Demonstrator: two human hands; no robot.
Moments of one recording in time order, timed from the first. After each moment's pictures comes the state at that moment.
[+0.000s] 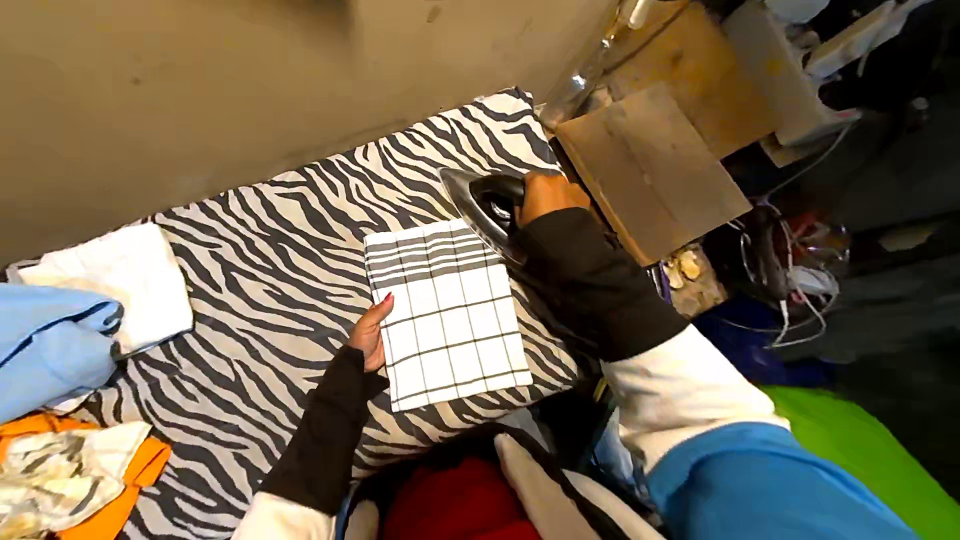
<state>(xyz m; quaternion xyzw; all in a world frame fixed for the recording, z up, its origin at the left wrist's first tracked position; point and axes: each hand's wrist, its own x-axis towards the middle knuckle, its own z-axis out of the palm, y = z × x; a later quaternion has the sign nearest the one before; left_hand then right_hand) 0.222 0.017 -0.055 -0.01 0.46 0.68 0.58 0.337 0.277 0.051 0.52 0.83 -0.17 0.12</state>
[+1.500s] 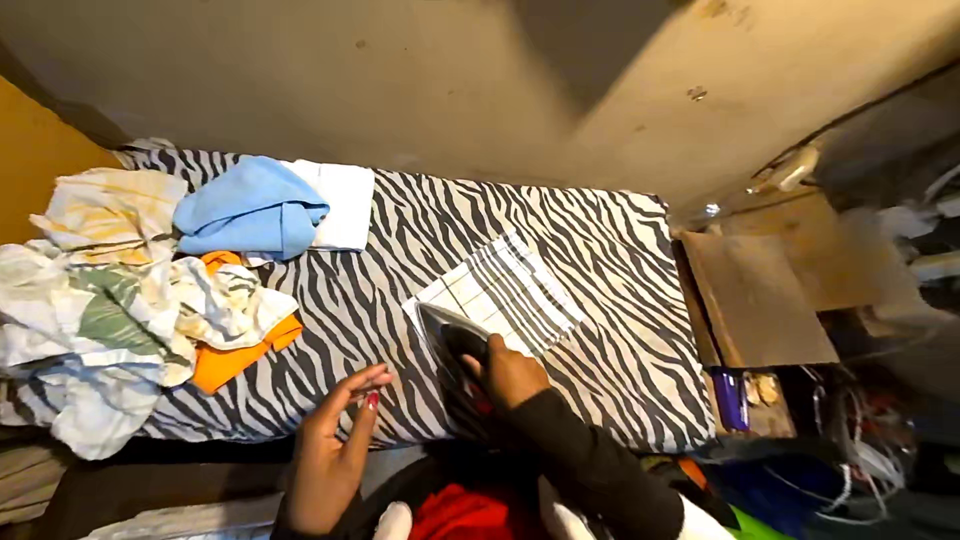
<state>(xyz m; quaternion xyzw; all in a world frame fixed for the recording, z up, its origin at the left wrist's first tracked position) 0.269 -0.227 0.020 0.26 0.75 0.60 0.06 0.307 -0.002 0.059 0.32 0.88 -0.20 0.29</state>
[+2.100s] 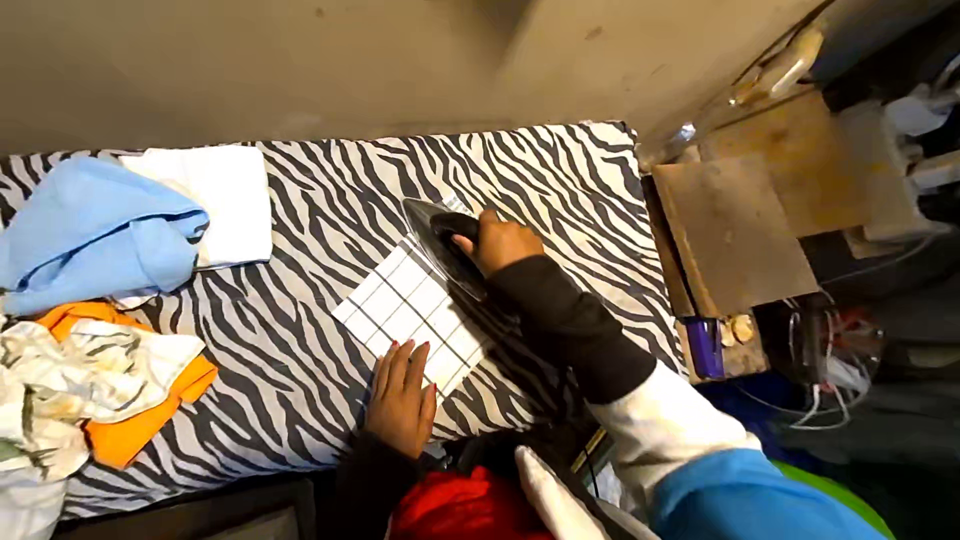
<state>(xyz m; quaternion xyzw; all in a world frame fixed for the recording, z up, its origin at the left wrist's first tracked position) 0.285 -0.110 -0.056 0.42 0.85 0.31 0.08 0.257 0.127 0.056 0.35 0.91 -0.18 0.10</state>
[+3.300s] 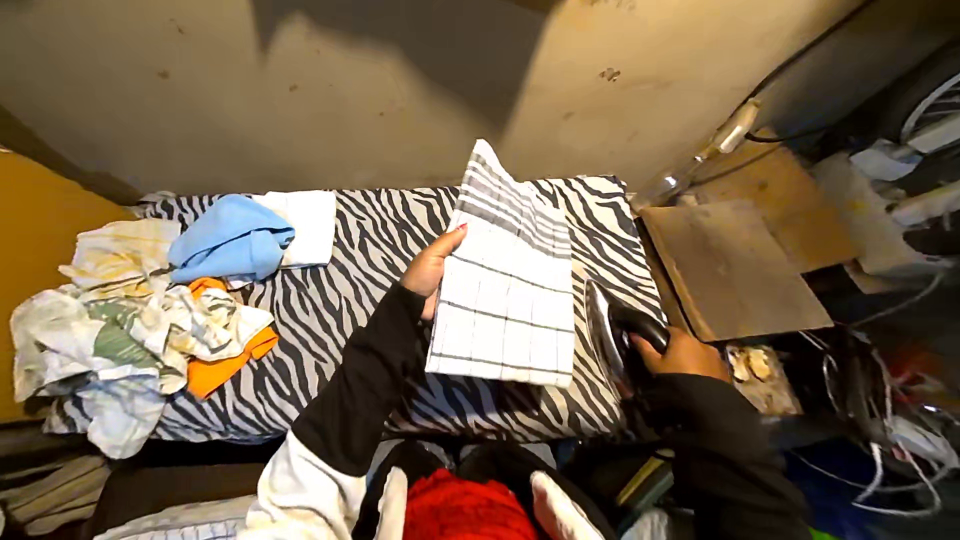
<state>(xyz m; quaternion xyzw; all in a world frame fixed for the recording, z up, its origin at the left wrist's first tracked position) 0.223 -0.004 0.091 0.08 0.52 0.70 0.49 0.480 0.219 0.041 0.55 0.81 -0.18 0.11</state>
